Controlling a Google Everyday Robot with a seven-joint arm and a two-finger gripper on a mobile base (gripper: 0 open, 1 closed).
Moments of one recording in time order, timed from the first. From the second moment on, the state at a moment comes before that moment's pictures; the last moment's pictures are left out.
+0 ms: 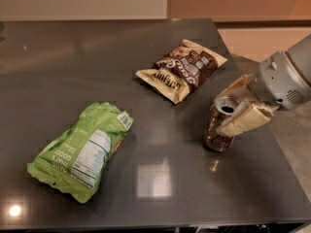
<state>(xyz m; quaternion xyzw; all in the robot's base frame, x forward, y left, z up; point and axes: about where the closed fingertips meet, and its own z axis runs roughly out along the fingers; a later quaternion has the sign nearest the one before) 0.429 -0.147 0.909 -0.63 0.71 0.19 0.25</state>
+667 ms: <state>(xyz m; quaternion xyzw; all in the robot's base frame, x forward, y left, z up) 0.436 -0.083 0.930 -0.63 0.69 0.23 0.27</state>
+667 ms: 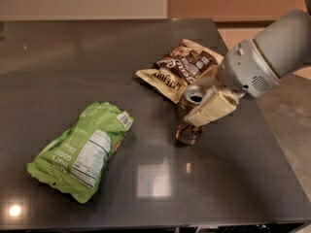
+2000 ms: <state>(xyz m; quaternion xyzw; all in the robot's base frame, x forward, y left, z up) 0.415 0.023 0.904 -0.68 0.64 0.26 0.24</state>
